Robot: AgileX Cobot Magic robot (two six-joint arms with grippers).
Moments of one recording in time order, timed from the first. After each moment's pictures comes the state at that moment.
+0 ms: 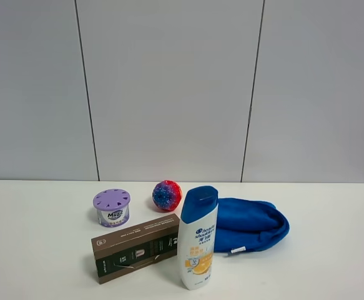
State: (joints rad) left arm -0.02 0.09 -0.52 0.05 0.83 -0.05; right arm -0.06 0.00 -0.49 -0.09 1.06 0.03
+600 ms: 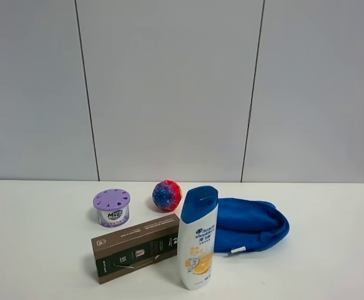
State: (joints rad) left arm 0.16 0.00 -0.52 -0.04 0.93 0.06; right arm -0.06 0.00 -0.49 -0.09 1.06 0.03
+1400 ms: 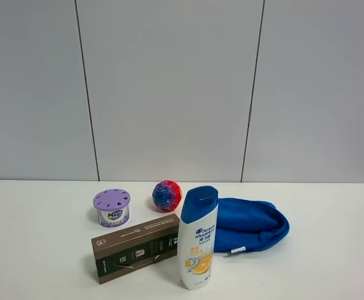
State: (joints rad) left arm 0.16 0.00 -0.49 -0.09 1.05 0.06; right arm -0.06 0.00 -0.49 -0.09 1.06 0.03
